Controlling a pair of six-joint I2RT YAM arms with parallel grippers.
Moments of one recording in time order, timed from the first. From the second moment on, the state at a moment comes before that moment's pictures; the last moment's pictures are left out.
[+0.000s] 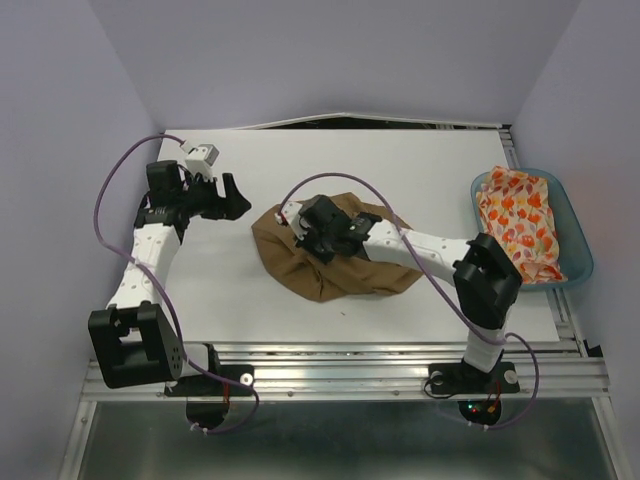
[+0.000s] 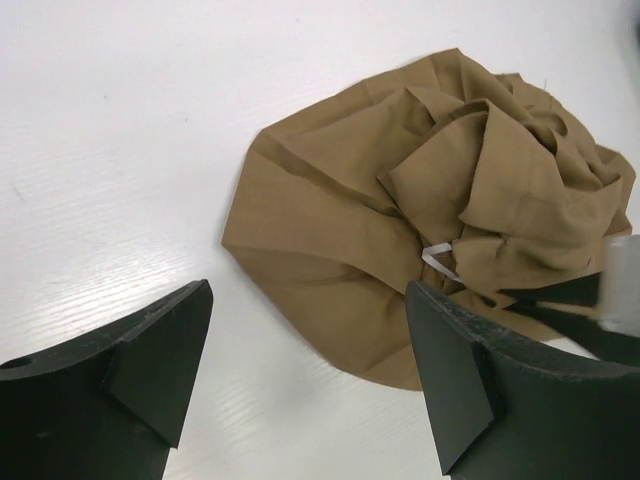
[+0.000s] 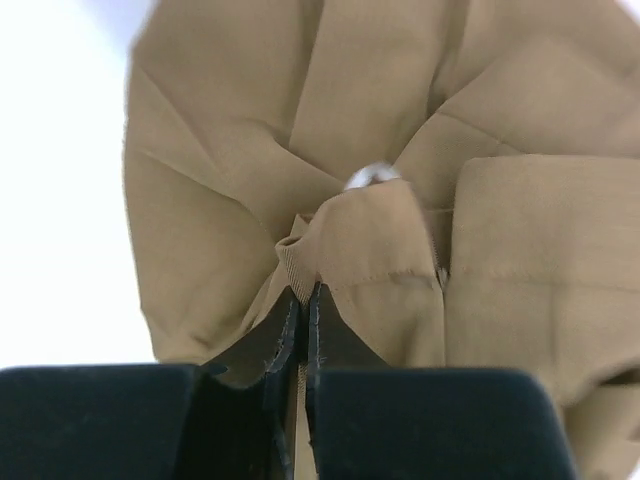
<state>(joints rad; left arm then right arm) 0.09 1.31 1.03 -0.33 0.62 -0.02 0.92 1.87 1.43 -0.45 0.06 -0.16</state>
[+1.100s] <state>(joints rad) -0.30 1.31 0.98 -0.53 0.62 0.84 0.66 1.05 0.83 -0.57 -0.17 -0.54</state>
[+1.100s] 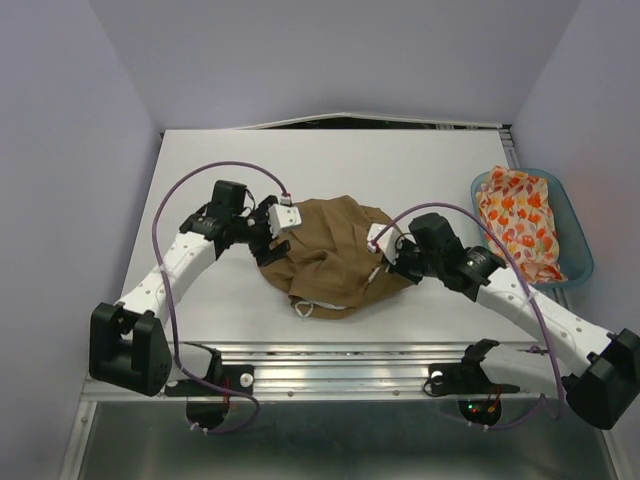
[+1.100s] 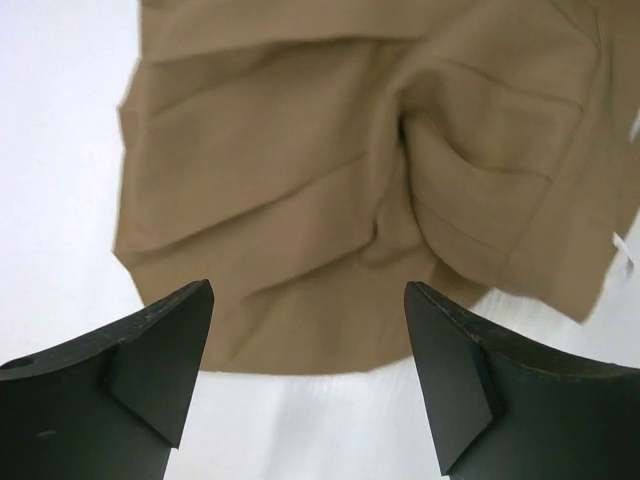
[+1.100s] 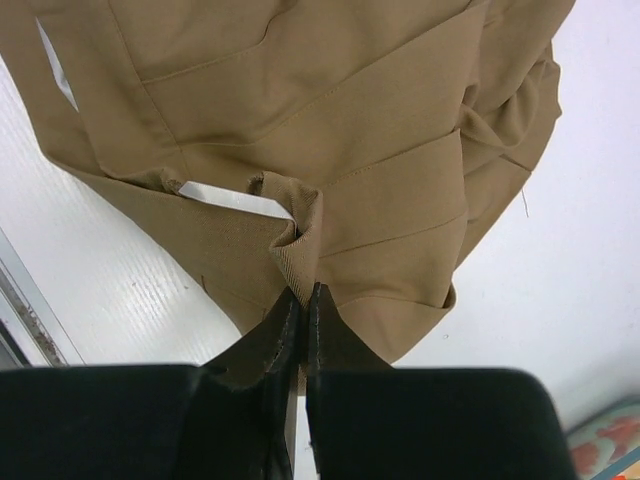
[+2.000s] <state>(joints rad) -0.63 0.90 0.45 -0.31 0.45 1.15 0.45 1.24 1.13 -0.47 -0.16 -0.12</state>
